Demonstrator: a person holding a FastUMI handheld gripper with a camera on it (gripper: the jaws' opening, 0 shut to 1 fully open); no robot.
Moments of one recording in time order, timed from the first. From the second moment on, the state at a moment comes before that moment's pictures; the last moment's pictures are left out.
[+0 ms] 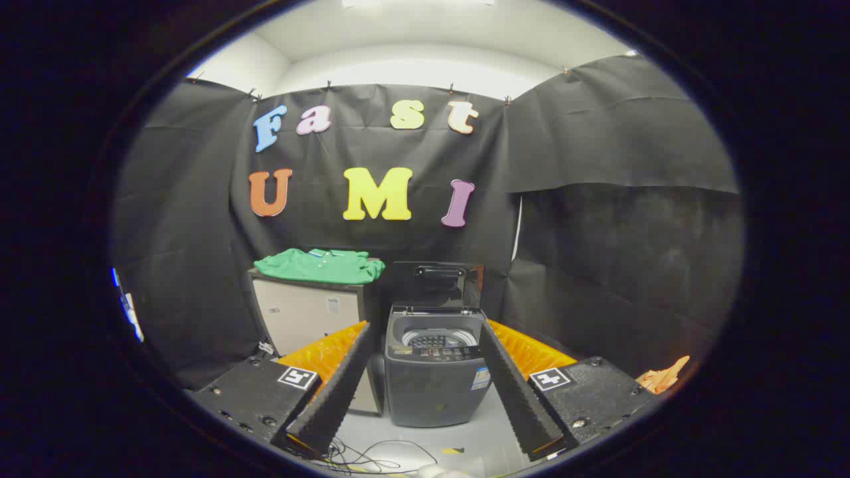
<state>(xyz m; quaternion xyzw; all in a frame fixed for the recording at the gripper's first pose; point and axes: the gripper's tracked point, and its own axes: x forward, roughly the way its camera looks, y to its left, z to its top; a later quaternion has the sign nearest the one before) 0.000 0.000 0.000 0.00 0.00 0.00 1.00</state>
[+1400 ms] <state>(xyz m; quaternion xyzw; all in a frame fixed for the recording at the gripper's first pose) 0.173 0.096 0.117 0.01 -0.02 0.03 1.00</state>
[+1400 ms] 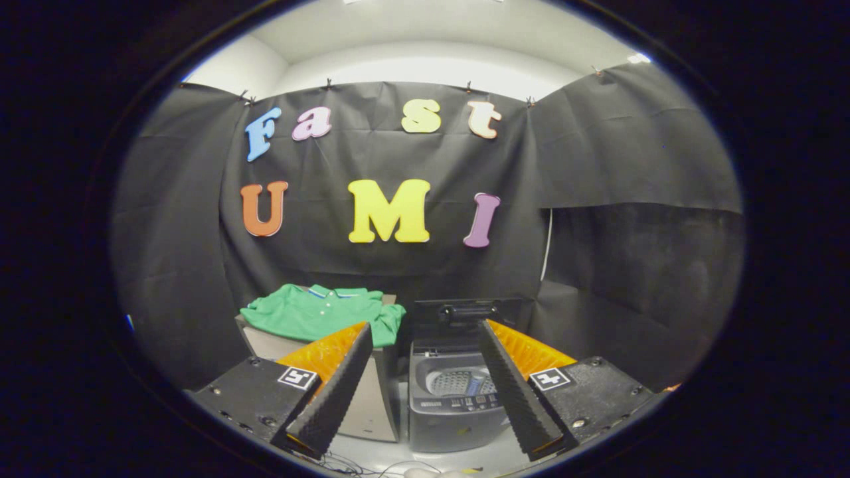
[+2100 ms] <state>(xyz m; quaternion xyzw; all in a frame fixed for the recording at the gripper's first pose) 0.352 0.264 0.160 0.01 0.03 0.14 0.99</state>
